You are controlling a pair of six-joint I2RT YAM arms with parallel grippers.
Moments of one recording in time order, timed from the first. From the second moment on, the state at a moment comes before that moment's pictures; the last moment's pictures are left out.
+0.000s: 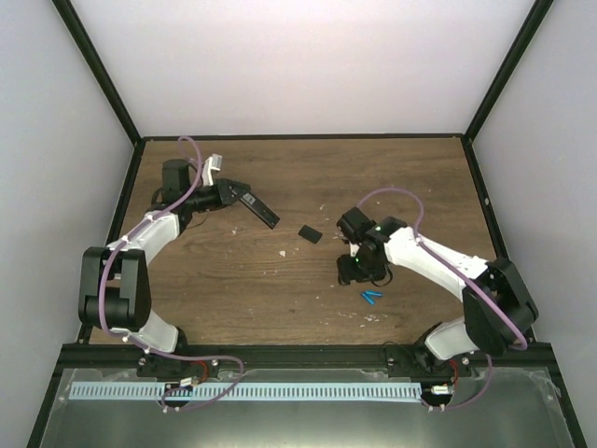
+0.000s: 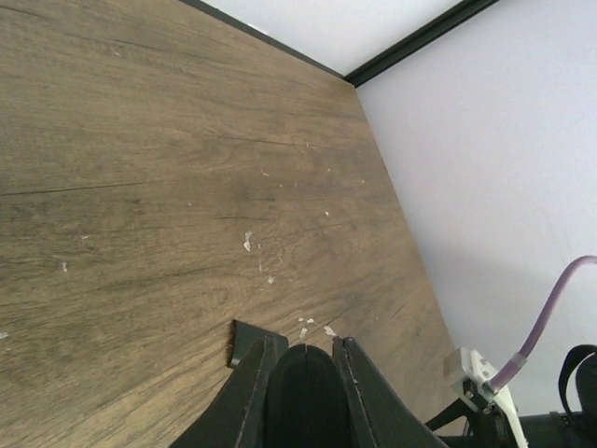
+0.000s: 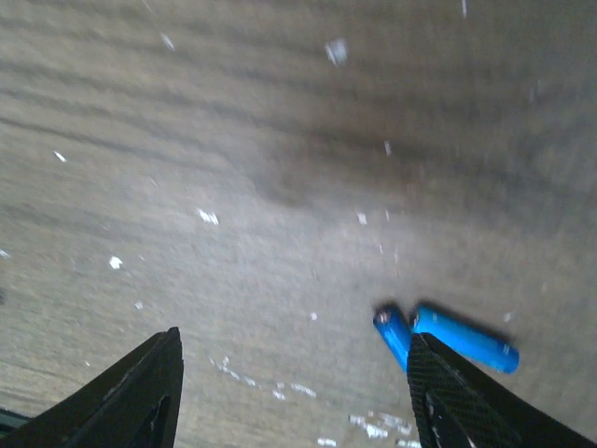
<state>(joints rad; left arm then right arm) -0.07 1.55 0.93 0.09 0.88 -0.55 0.66 1.46 0.98 -0.93 -0.09 0.44</state>
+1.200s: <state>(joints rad) -0.14 1.53 0.92 0.08 0.85 -0.55 0.65 1.44 0.76 -0.82 -0.08 0.53</state>
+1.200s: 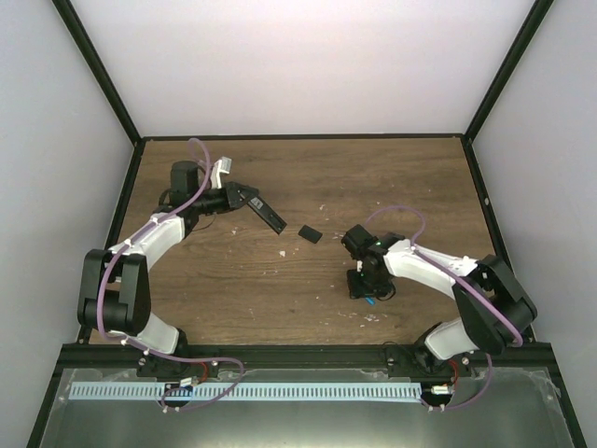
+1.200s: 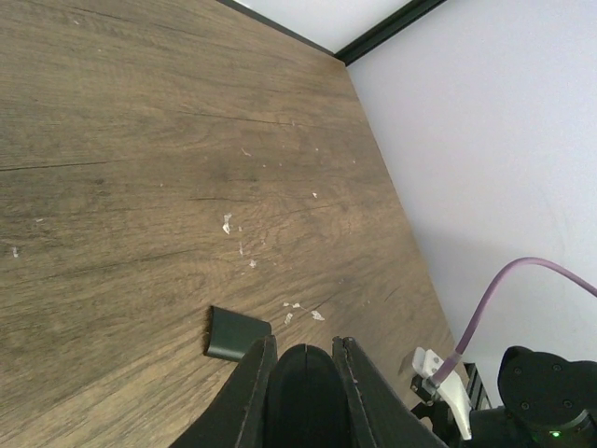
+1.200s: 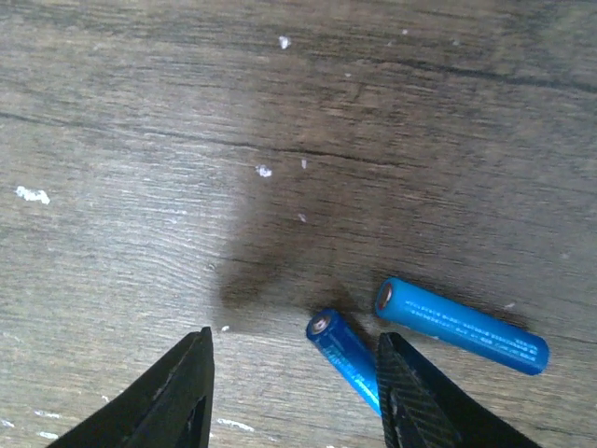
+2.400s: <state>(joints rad) -0.14 1.52 0.92 0.08 0.83 -0.55 0.65 1.58 0.86 -0.82 -0.11 0.46</state>
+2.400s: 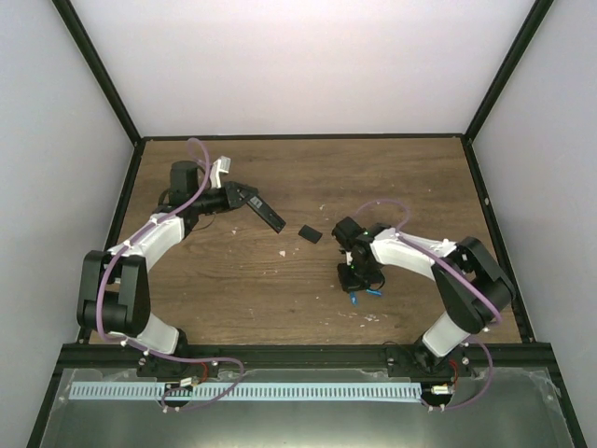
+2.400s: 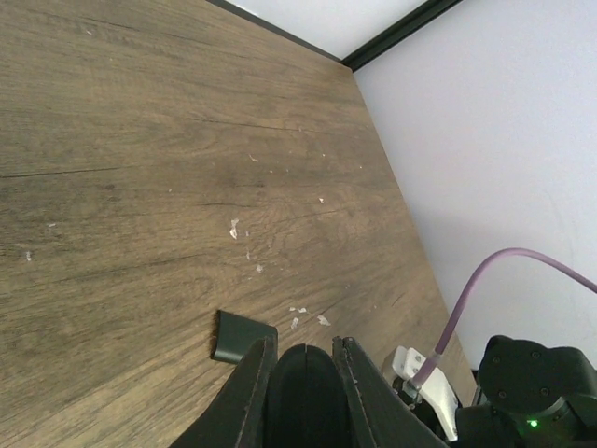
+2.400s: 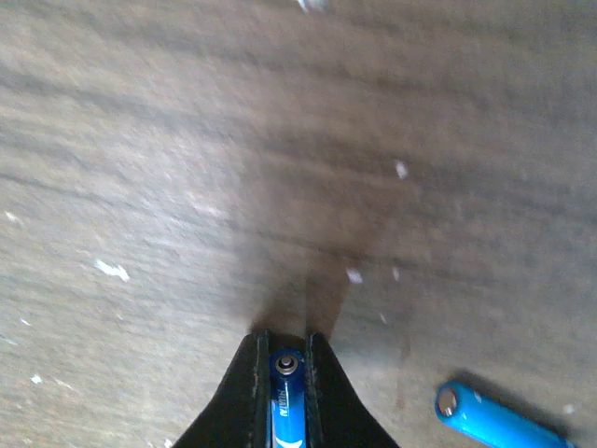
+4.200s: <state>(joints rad) -0.21 1.94 0.68 0.78 1.03 -0.68 0.65 1.66 0.93 -0.04 -0.56 -0.17</state>
